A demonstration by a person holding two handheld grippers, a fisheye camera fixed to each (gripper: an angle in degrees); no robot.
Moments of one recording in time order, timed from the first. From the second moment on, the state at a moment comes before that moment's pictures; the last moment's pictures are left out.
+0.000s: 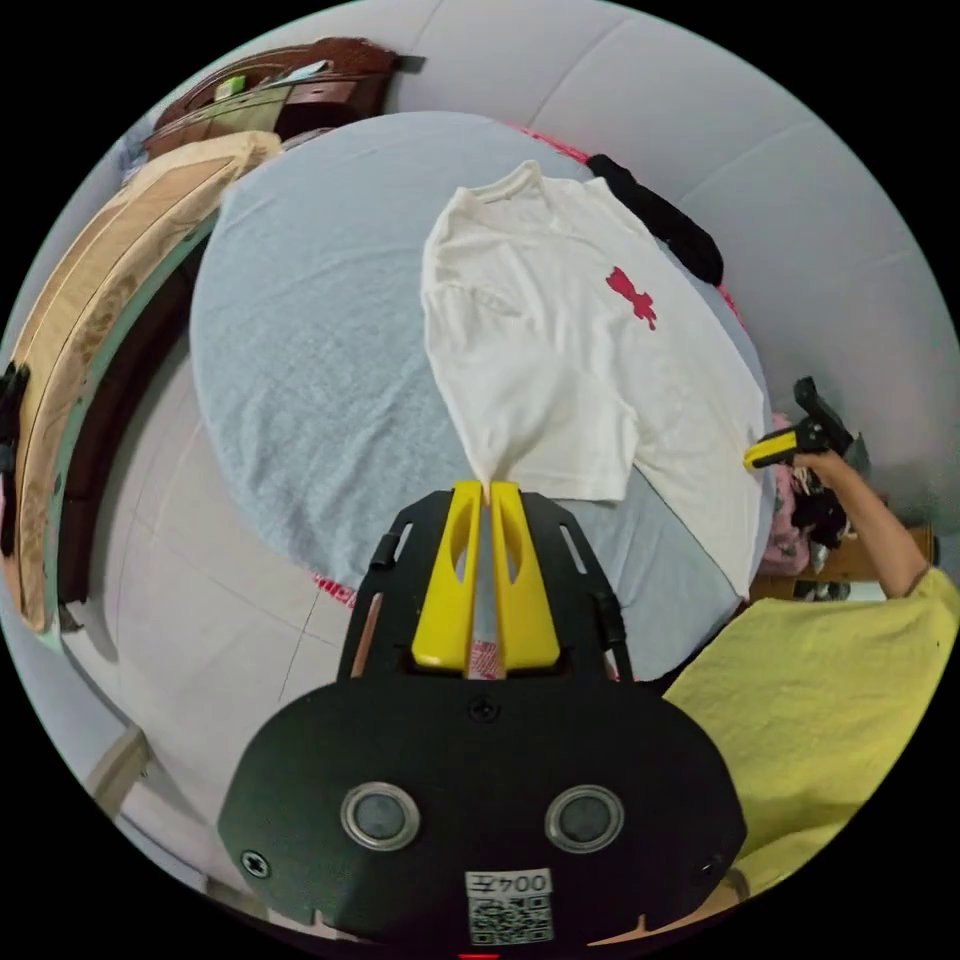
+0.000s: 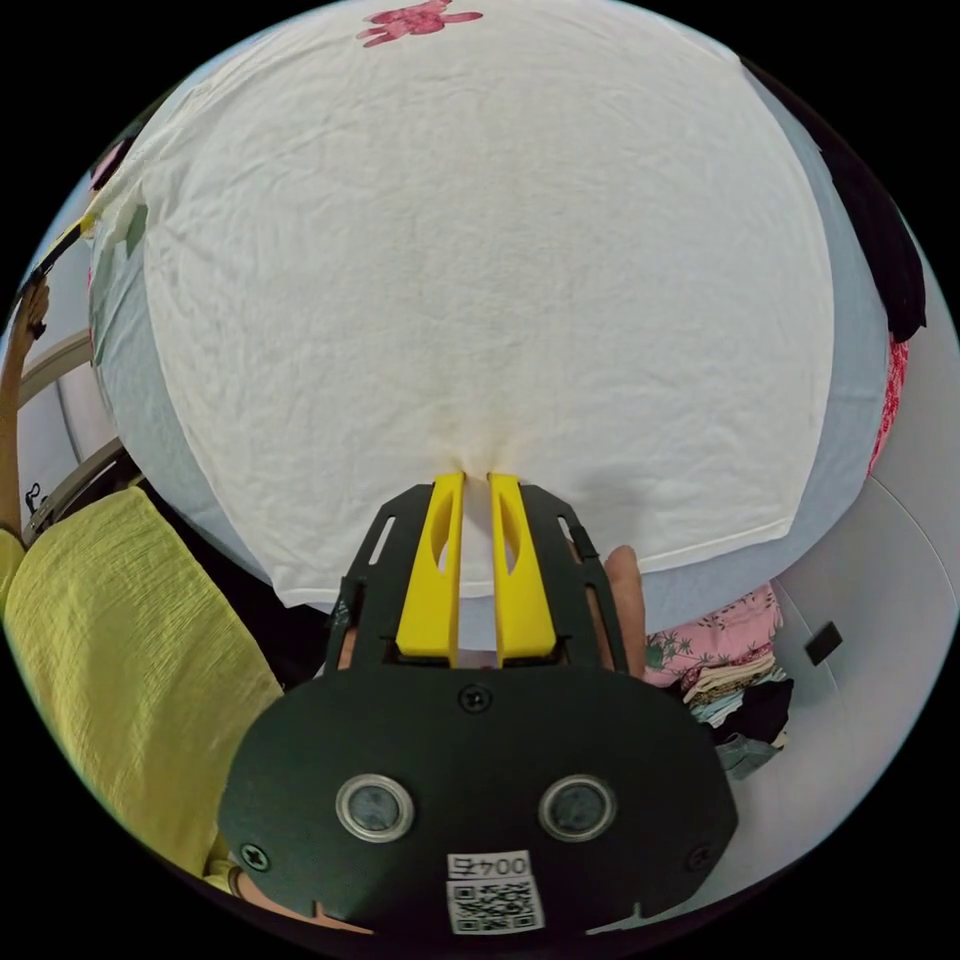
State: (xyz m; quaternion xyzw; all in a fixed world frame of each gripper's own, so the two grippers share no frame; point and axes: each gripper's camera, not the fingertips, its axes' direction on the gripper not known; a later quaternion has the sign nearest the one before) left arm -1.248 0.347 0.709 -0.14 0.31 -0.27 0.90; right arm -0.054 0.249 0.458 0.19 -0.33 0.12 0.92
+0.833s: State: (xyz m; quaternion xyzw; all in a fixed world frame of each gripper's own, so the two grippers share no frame) left arm -1.042 0.280 0.714 -0.08 0.32 -0.23 0.91; right arm -0.032 0.312 0.405 -0.31 -0.46 0.21 0.80
